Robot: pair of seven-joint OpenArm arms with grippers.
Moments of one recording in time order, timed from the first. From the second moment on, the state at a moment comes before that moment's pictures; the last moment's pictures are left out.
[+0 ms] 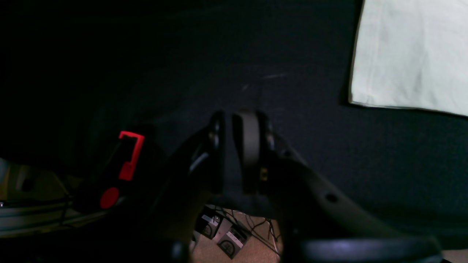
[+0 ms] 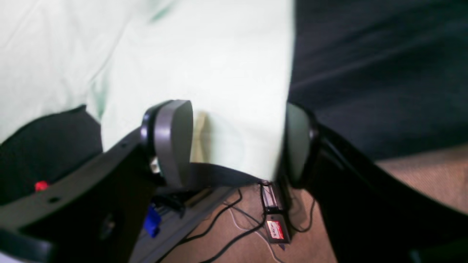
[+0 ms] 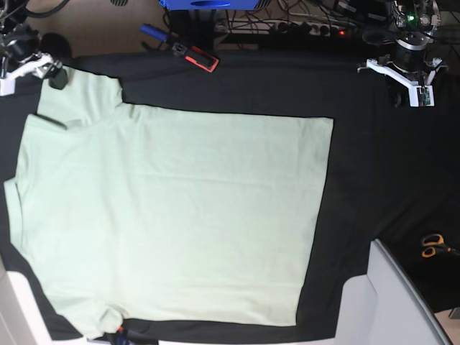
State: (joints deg) left arm 40.6 -13.4 -22.5 102.4 -11.4 -4.0 15.4; right arm -23.3 5.5 43.5 71.8 31.8 40.4 -38.2
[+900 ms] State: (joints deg) left arm 33.1 -12.3 -22.5 85.9 -31.0 -15.0 15.5; right arm -23.4 4.2 42.2 71.3 31.5 40.6 -39.2
